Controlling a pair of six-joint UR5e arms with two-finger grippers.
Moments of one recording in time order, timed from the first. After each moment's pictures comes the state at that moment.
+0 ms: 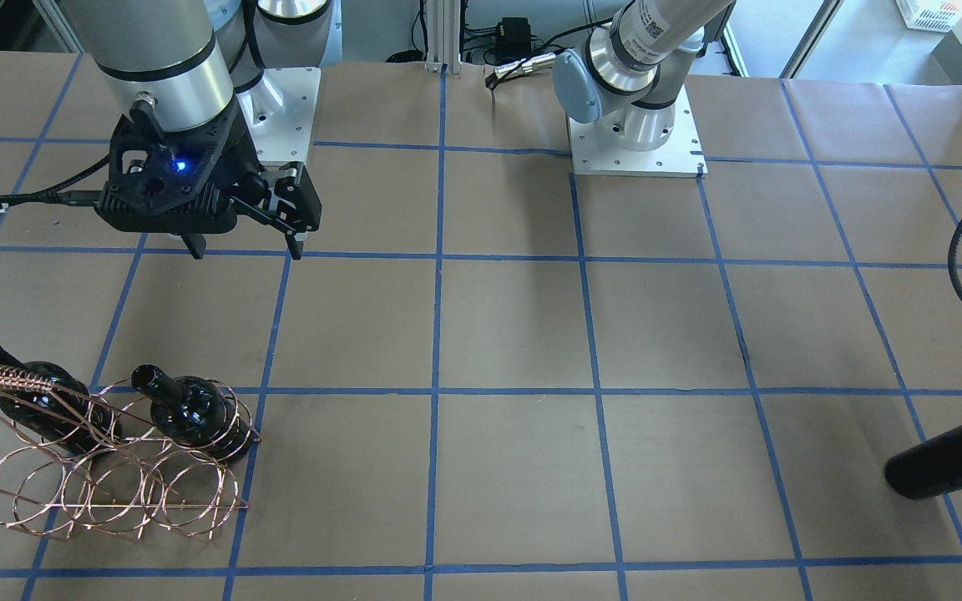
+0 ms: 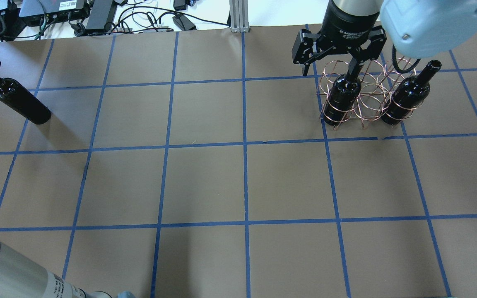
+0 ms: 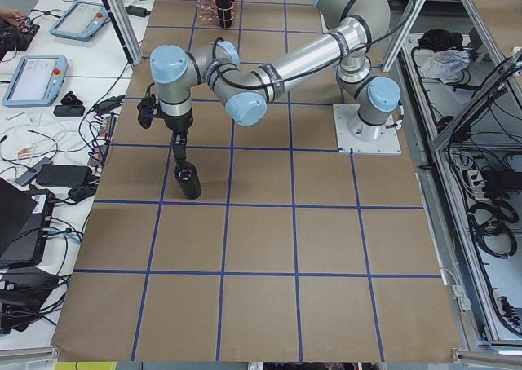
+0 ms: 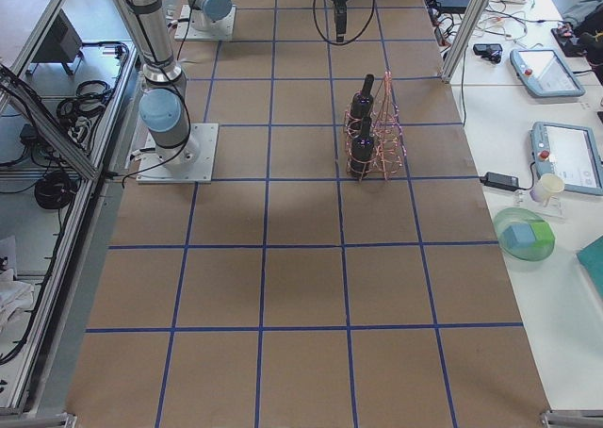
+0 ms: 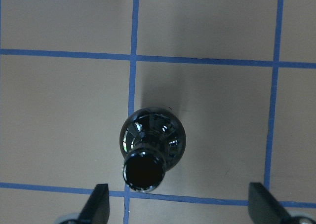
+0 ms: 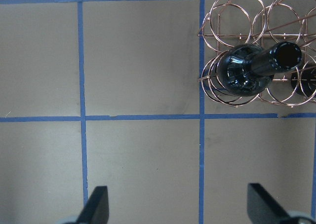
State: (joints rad) left arm -0.99 -2.06 -1.18 -1.37 1.55 0.52; right arm 1.68 -1.46 1.46 -1.65 -1.57 0.12
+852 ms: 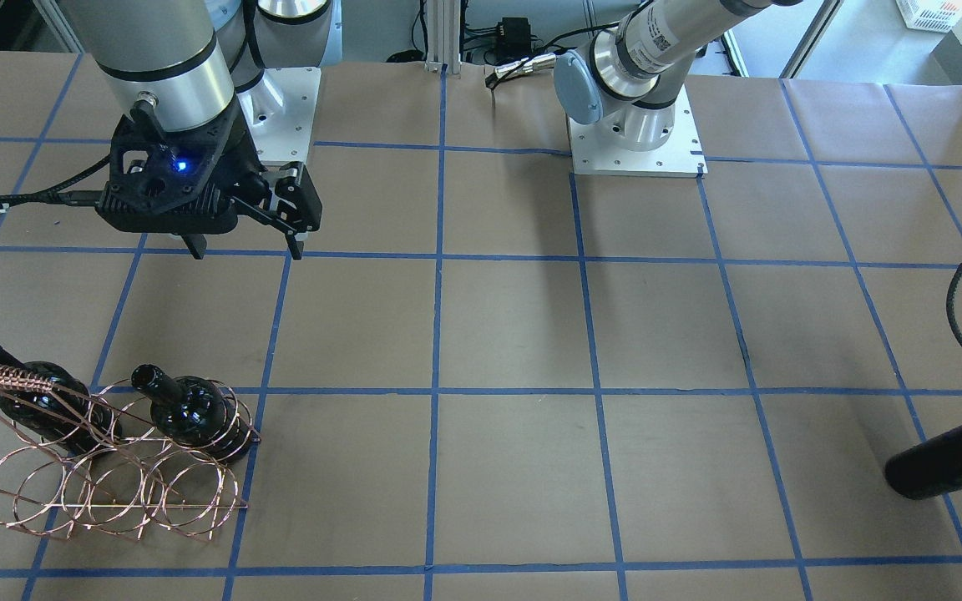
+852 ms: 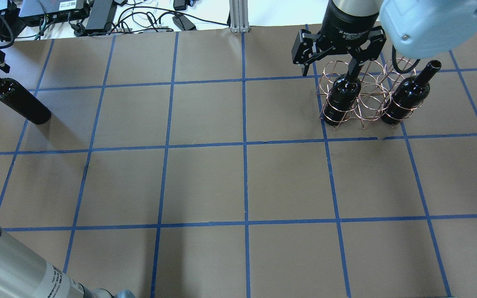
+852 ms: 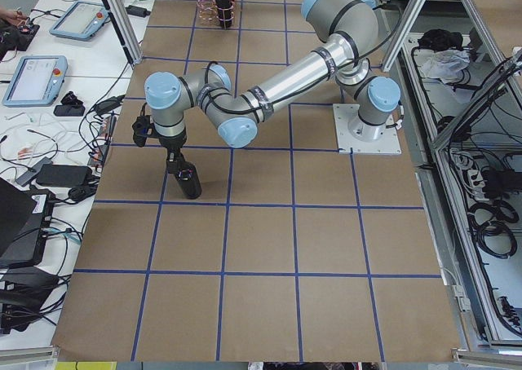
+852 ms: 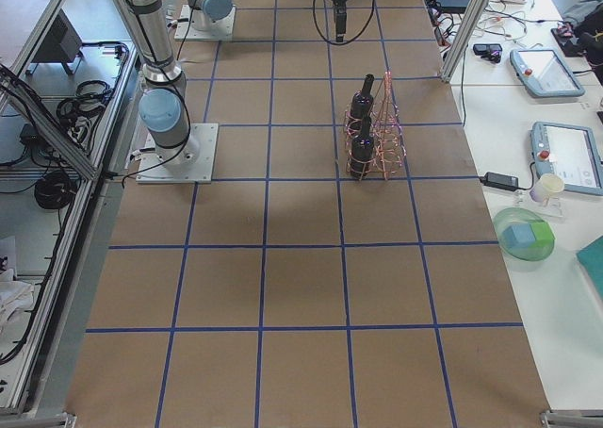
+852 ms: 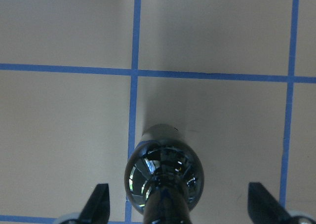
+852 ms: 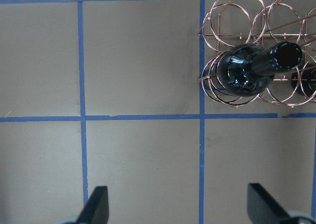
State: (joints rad) left arm -0.97 -2.13 -1.16 -1.32 1.51 0.54; right arm 1.68 -1.46 1.46 -1.65 -1.57 0.12
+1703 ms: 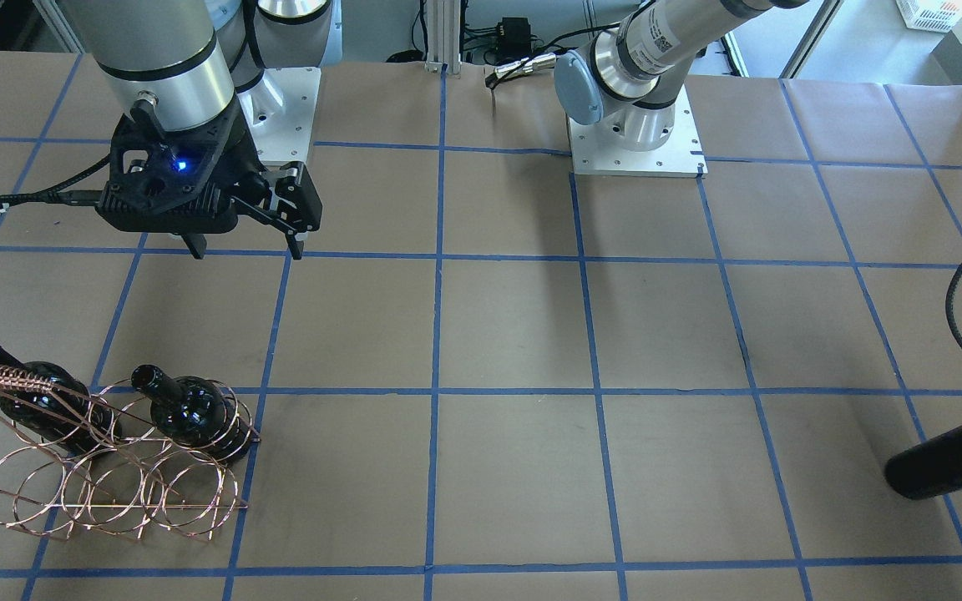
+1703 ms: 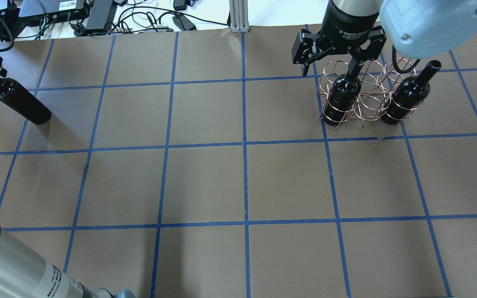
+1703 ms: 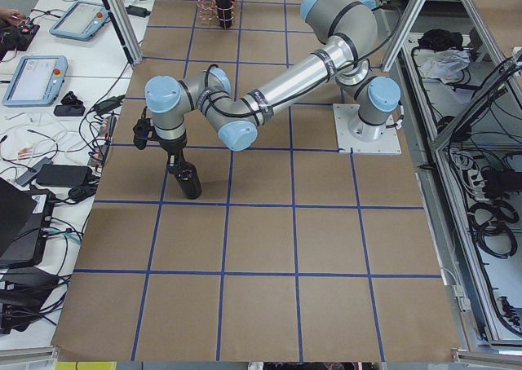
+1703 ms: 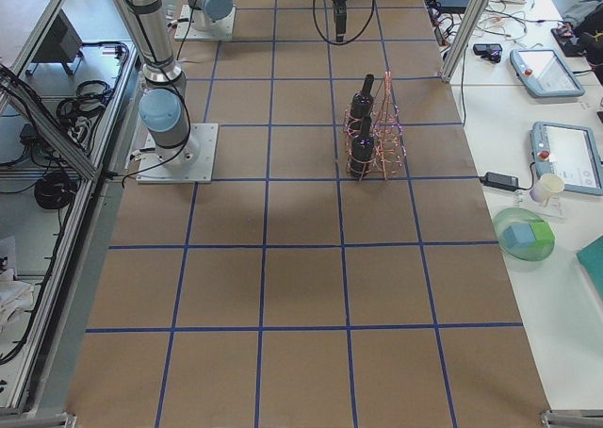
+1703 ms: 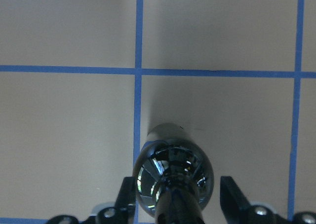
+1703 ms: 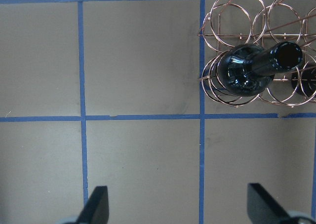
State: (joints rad) left arm -0.97 -2.13 -1.17 -1.31 1.52 0.57; right arm 1.69 -1.46 1.46 -1.65 -1.57 0.12
